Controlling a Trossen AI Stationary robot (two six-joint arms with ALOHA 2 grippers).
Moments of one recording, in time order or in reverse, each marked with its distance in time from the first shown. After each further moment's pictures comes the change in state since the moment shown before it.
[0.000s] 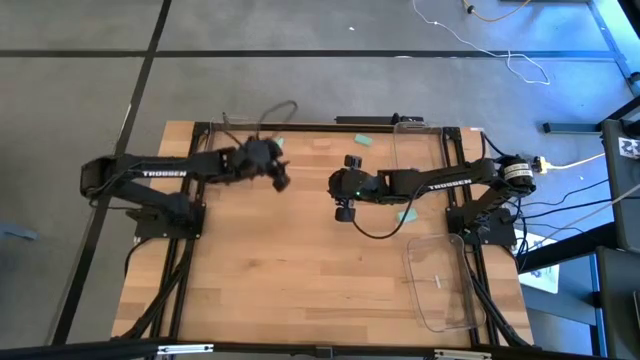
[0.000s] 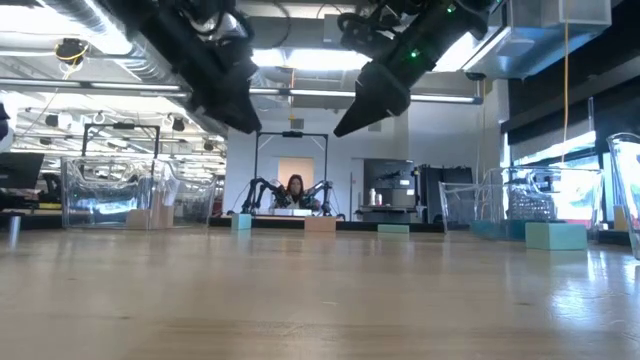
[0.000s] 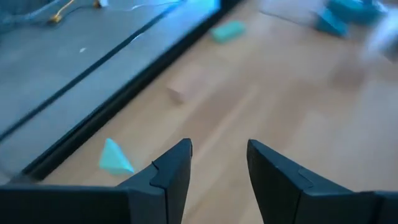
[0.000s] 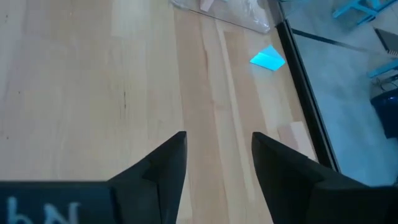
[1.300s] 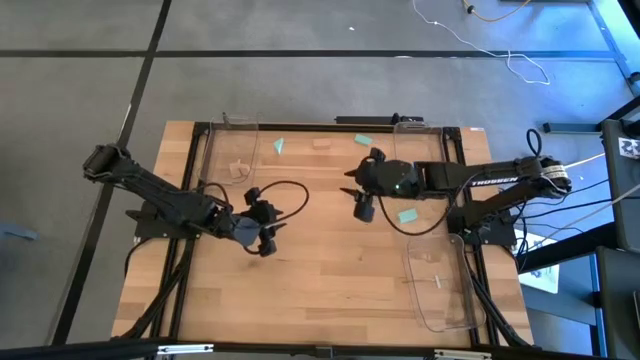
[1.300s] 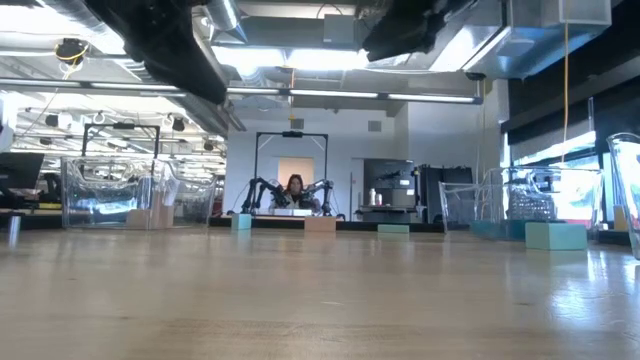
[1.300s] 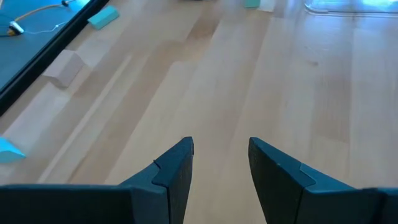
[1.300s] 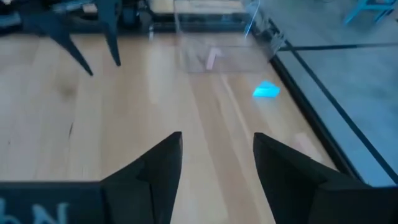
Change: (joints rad) left arm -0.653 0.000 0.000 -0.142 -0.240 -0.235; right arm 0.058 -0.296 0.000 -0.128 -0.057 0.257
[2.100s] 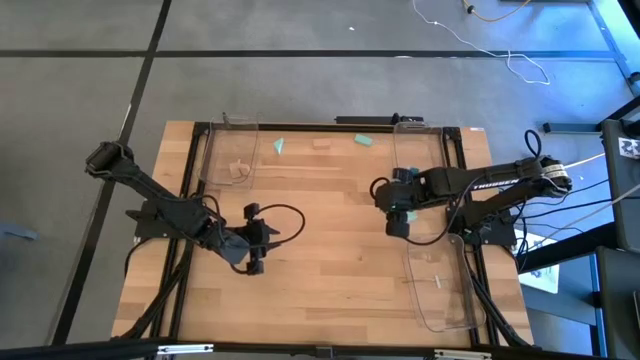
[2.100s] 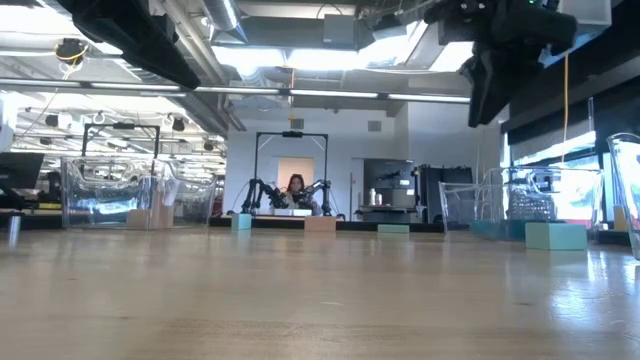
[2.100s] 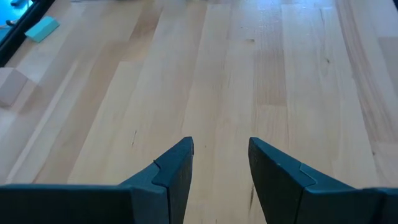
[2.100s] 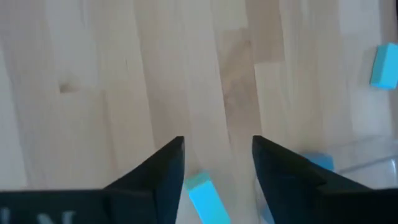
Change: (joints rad) left arm -0.154 0.000 0.000 -0.008 0.046 0.035; right arm 0.061 0.000 0.000 -0.694 -0.083 0.128
